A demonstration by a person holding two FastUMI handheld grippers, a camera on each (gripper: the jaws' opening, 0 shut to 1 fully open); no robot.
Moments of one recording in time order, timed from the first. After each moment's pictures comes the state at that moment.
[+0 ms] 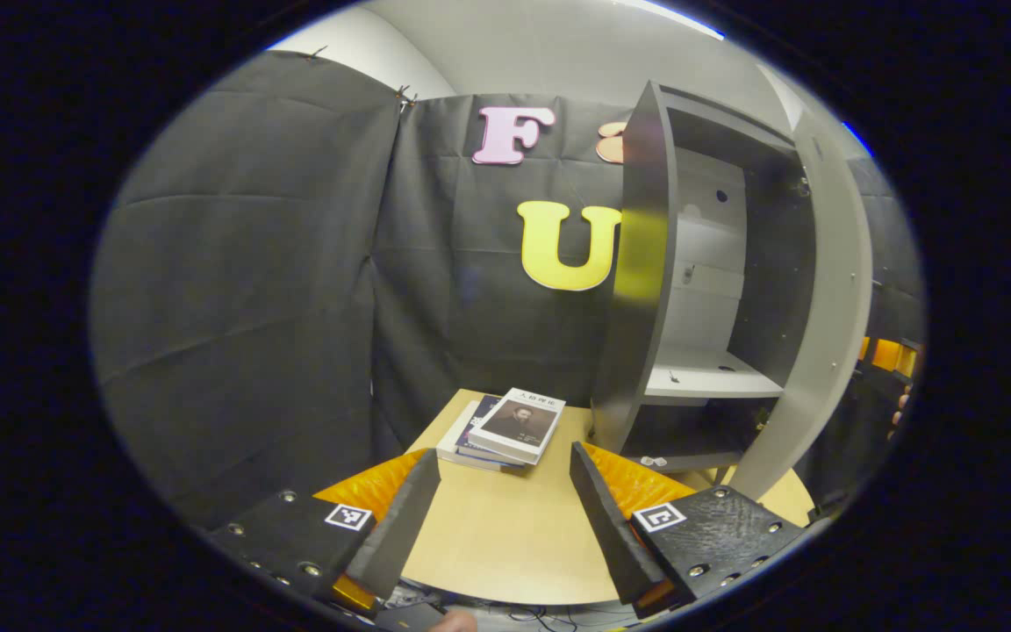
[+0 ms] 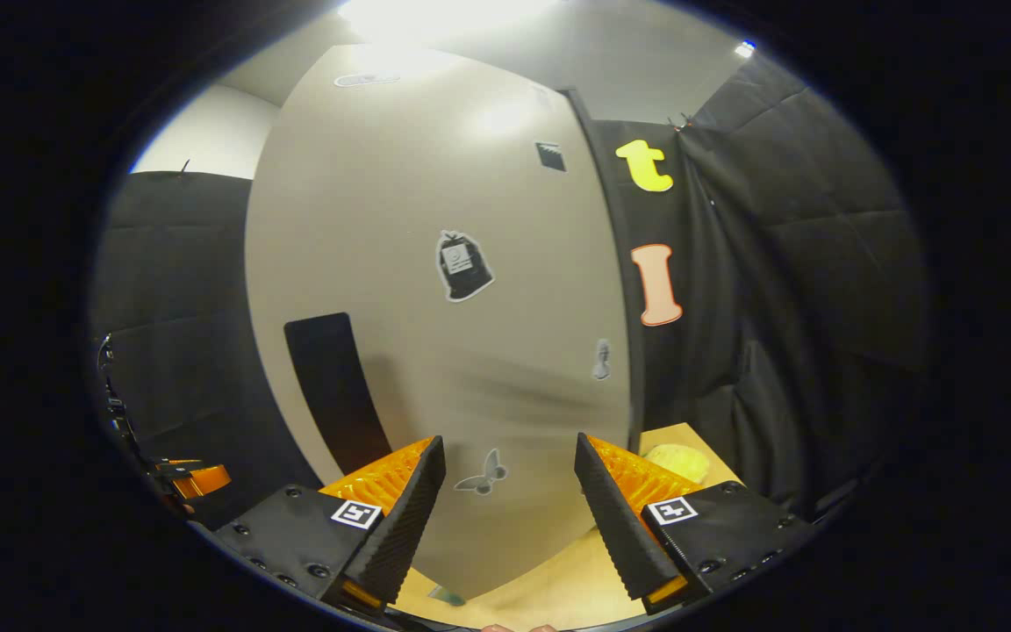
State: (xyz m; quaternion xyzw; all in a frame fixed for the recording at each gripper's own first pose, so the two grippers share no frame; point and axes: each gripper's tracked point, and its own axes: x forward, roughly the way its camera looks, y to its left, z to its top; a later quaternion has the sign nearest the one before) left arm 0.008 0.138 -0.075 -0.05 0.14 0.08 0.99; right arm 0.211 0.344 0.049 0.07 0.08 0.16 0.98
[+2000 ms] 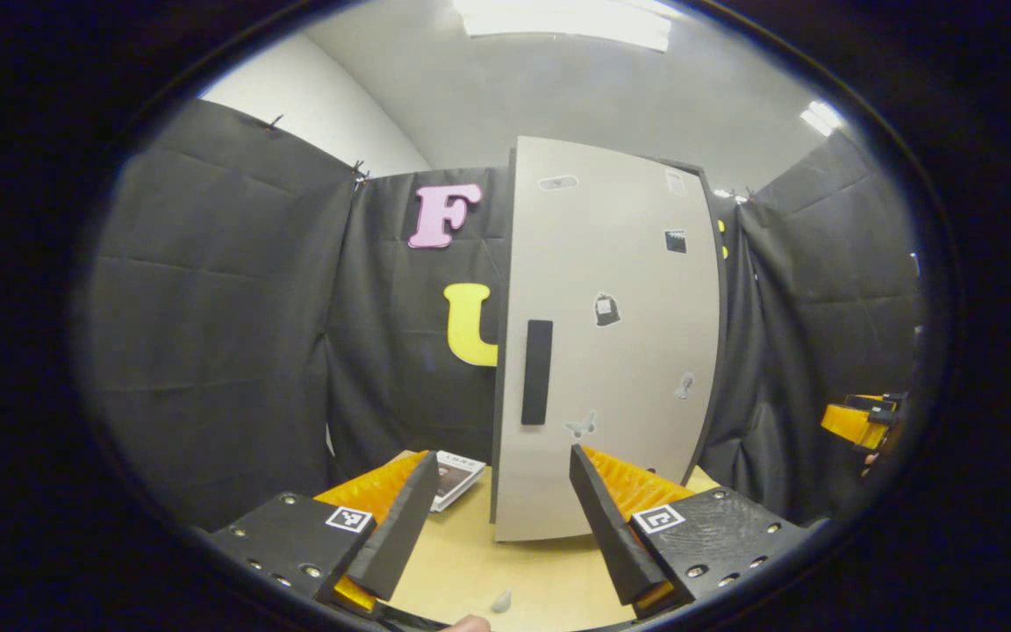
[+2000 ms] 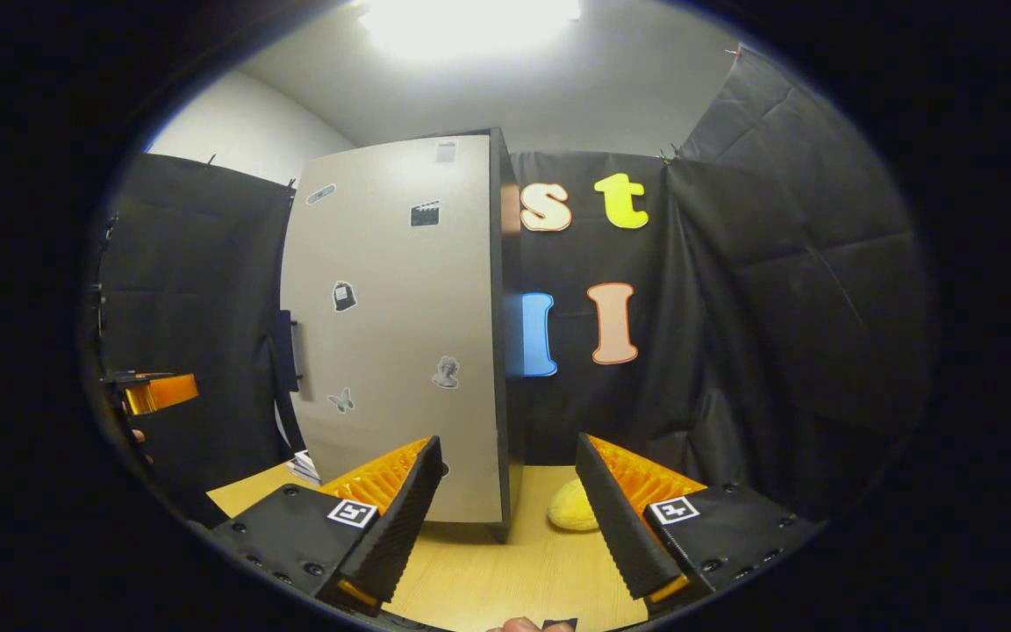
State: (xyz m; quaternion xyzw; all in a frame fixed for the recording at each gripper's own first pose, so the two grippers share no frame) left arm -0.019 -0.098 0.031 -0.02 0.00 0.07 1.00; right arm 0.177 0.117 0.043 0.02 0.02 0.17 0.99
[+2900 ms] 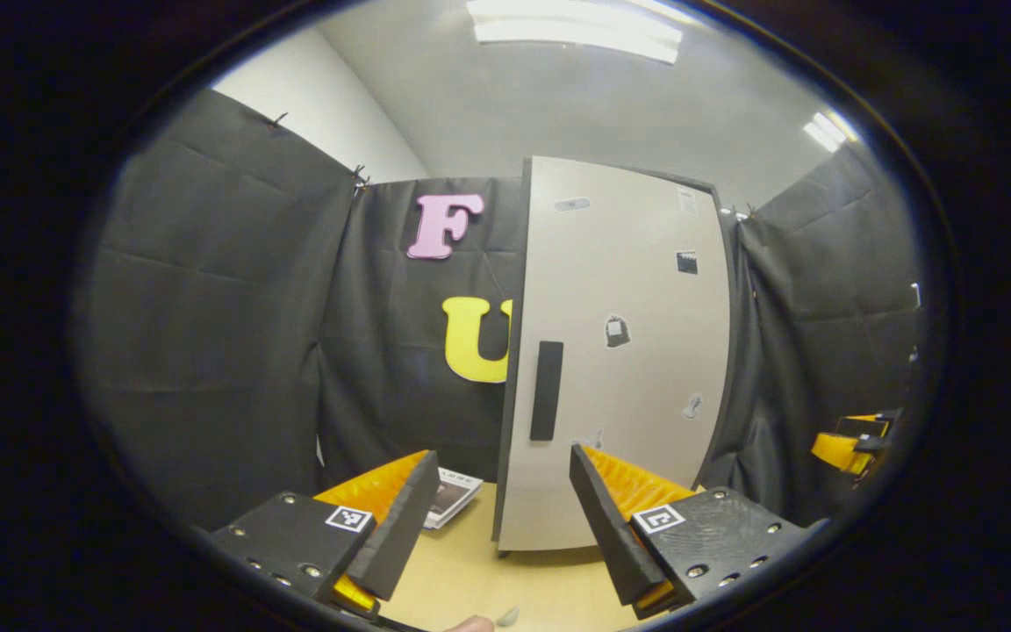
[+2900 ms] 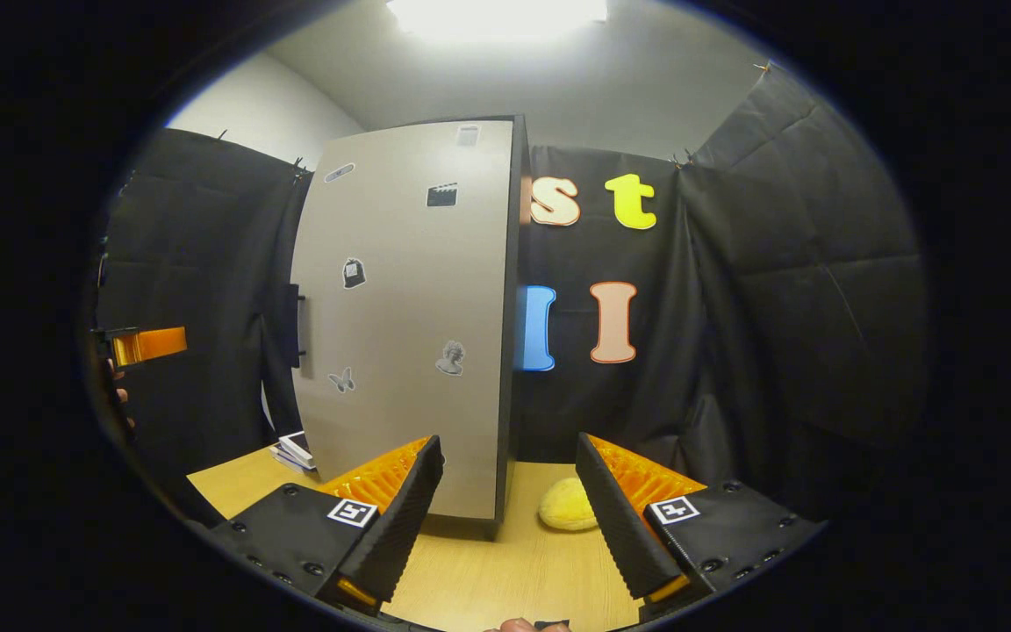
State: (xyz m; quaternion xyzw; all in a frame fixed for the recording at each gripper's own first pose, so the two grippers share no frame) left arm 0.002 -0.072 0.044 -0.03 -0.02 0.05 1.00; right arm 0.169 0.125 0.033 -0.02 0.03 0.15 0.99
